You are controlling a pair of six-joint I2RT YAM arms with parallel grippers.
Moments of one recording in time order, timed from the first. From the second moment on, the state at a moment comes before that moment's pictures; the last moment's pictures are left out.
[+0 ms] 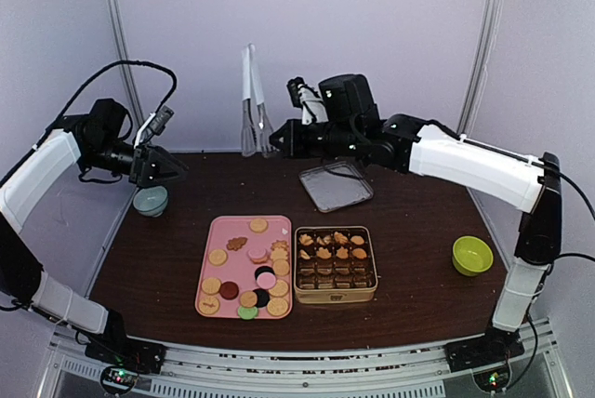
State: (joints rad) left arm -0.08 1.36 1.36 -1.10 1.10 0.51; right arm 0.89 1.81 1.76 -0.29 -0.01 0.47
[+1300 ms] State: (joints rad) left arm -0.09 1.37 1.39 -0.91 1.54 0.19; right arm 1.09 2.07 1.86 0.24 -0.16 0.67
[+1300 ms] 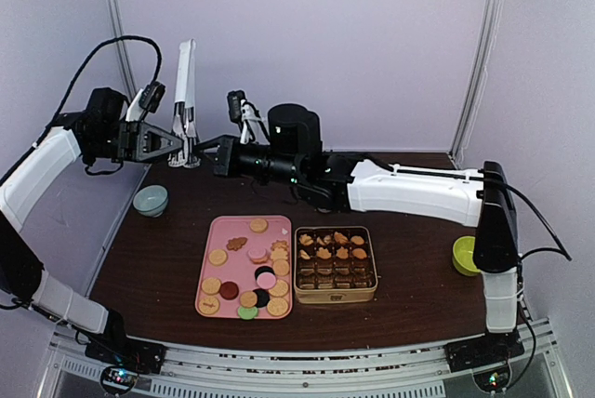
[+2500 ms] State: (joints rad) left arm -0.24 1.49 1.40 -1.63 1.16 1.07; right arm 0.87 2.06 1.95 0.13 -0.88 0.60
